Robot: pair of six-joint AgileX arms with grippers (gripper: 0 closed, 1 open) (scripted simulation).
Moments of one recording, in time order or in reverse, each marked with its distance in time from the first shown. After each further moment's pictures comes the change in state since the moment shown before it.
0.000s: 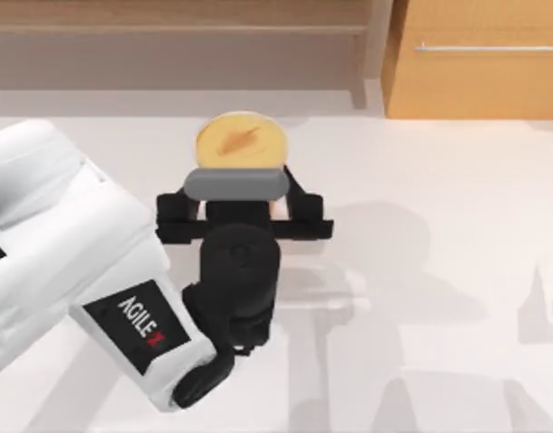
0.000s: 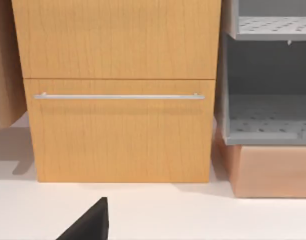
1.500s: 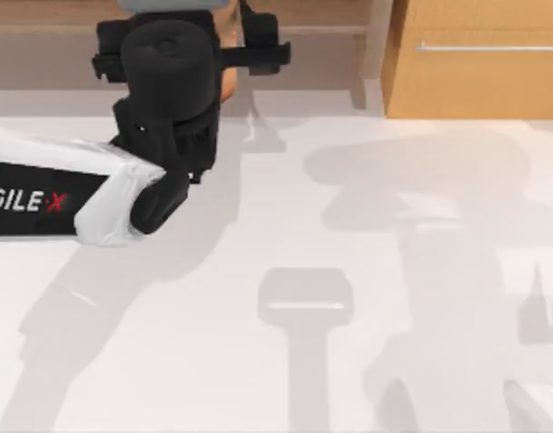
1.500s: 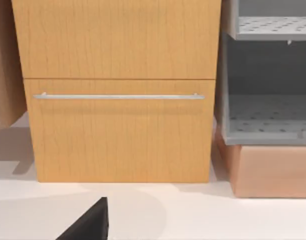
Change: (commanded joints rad) left arm 0.254 -0.277 0.294 -0.475 0.239 0.026; right arm 0.000 0.000 0.000 0.000 0.000 0.000
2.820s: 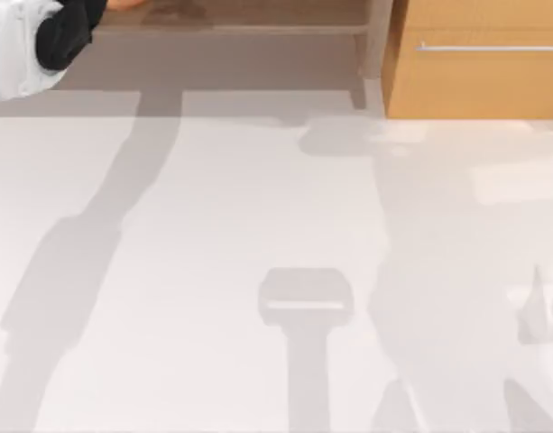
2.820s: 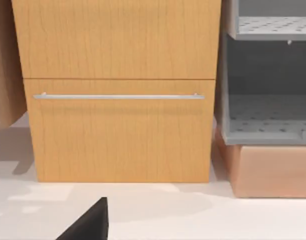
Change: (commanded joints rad) left arm 0.278 0.041 0.379 -0.412 0.285 0.047; right arm 0.000 0.000 0.000 0.000 0.000 0.000
